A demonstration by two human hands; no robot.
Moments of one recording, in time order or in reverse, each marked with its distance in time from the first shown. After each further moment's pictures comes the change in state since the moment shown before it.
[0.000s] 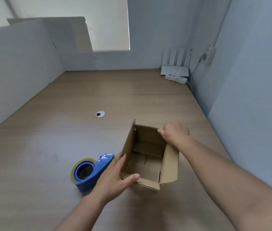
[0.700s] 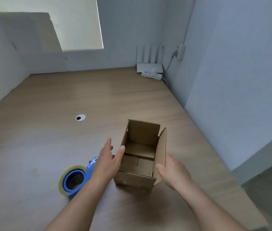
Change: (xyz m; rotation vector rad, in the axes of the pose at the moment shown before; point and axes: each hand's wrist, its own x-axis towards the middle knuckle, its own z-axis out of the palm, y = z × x) left_hand 0.034 0.017 -0.022 -0.297 0.126 -0.037; right_hand -0.141 -0.022 0.039 0.466 -0.155 0.365
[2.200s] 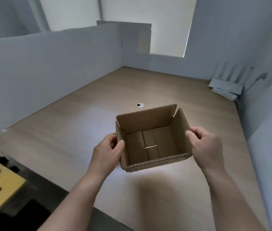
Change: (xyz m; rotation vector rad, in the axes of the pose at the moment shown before) left_hand -0.158 0.034 -0.012 -0.169 0.656 -0.177; right_hand -0.018 -0.005 -0.079 0.605 0.216 -0.663
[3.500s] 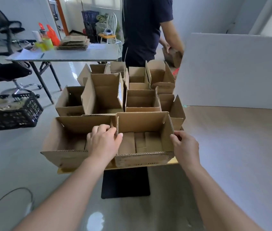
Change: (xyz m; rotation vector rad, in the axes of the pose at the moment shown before) left_hand -0.169 -0.239 -0.405 0.806 0.780 -0.692; right_hand -0.294 -0.237 0.407 0.015 -0.979 -0.497
